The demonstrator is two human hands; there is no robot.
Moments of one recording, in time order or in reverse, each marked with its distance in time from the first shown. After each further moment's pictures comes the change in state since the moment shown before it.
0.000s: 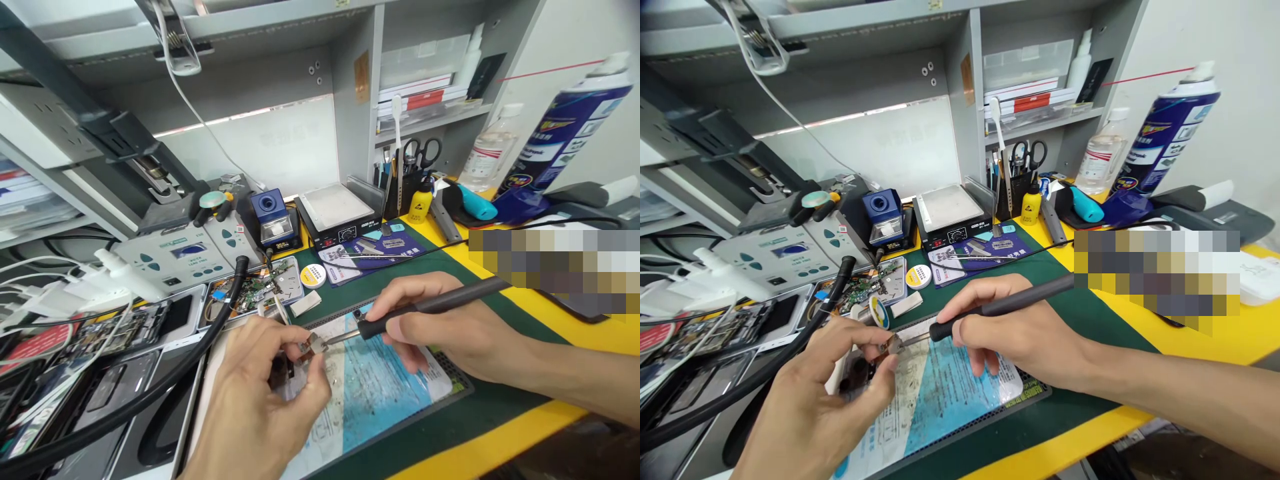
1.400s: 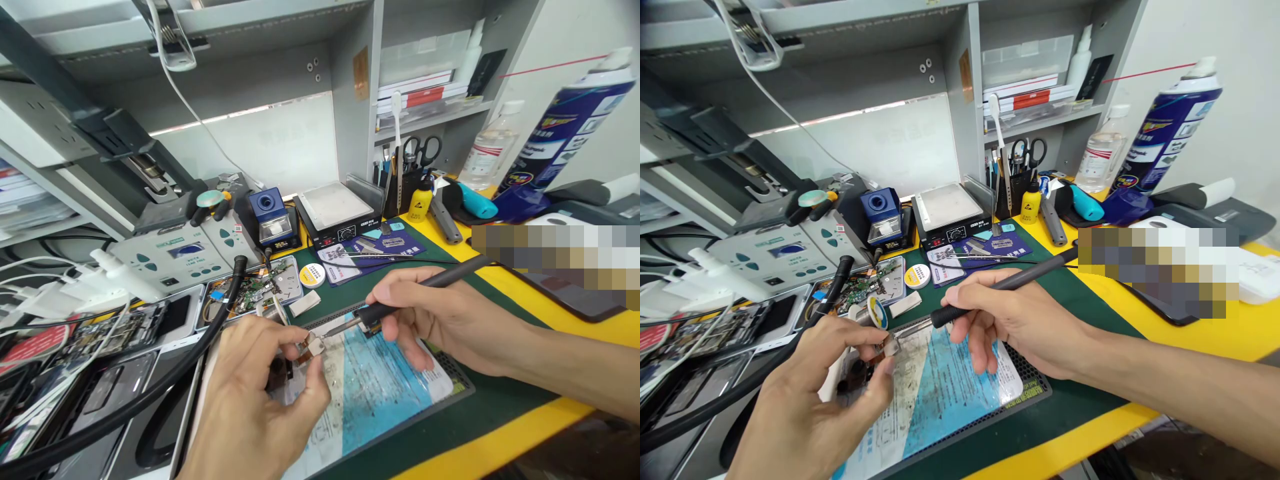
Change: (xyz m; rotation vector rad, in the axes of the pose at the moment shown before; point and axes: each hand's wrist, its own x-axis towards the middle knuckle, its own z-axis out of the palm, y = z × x) left_hand -0.002 0.003 0.003 -0.033 0.066 0.020; right_hand 0.005 -0.013 0.002 0.198 0.034 0.203
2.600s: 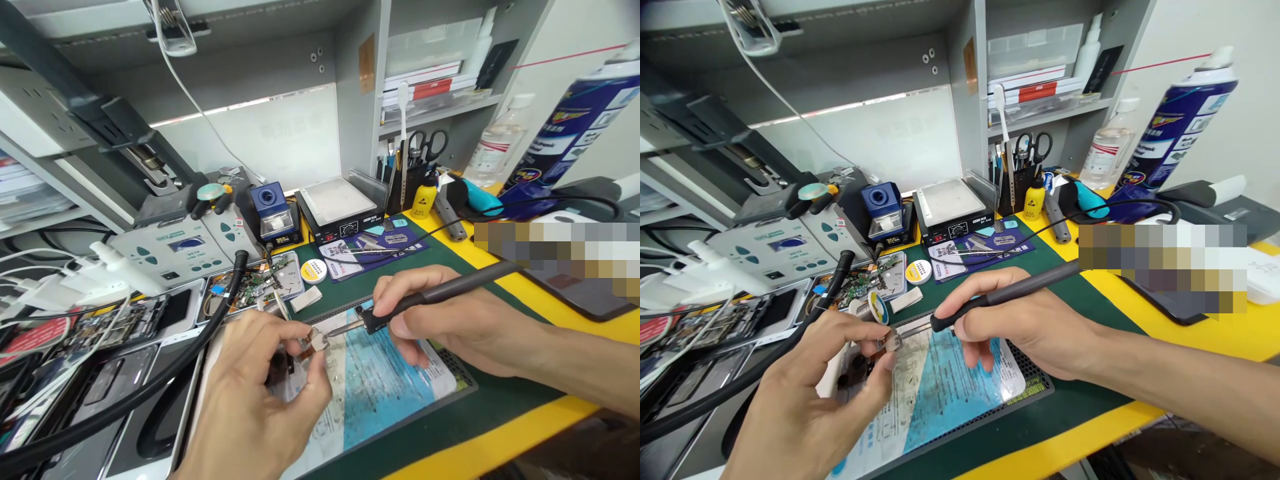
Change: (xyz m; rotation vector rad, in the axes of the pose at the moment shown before) left_hand 0.001 -0.003 -0.003 -0.004 -0.050 0.023; right_hand -0.001 0.001 -0.003 -0.064 -0.071 -0.063
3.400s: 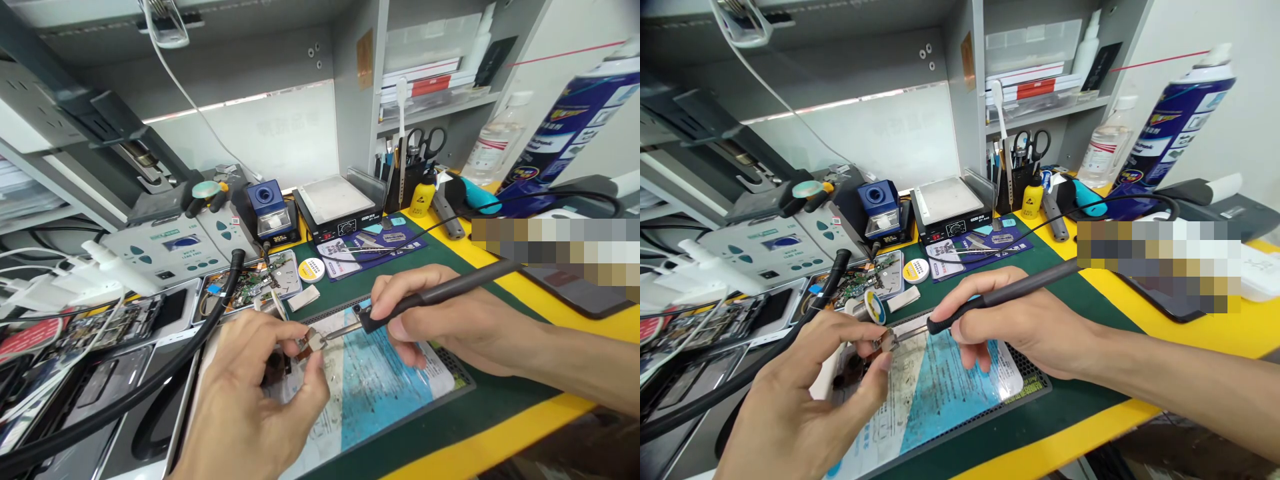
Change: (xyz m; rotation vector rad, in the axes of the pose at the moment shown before) left_hand -0.001 0.002 -0.003 0.010 -0.007 0.000; right_hand -0.001 0.000 -0.001 -0.012 -0.024 -0.007
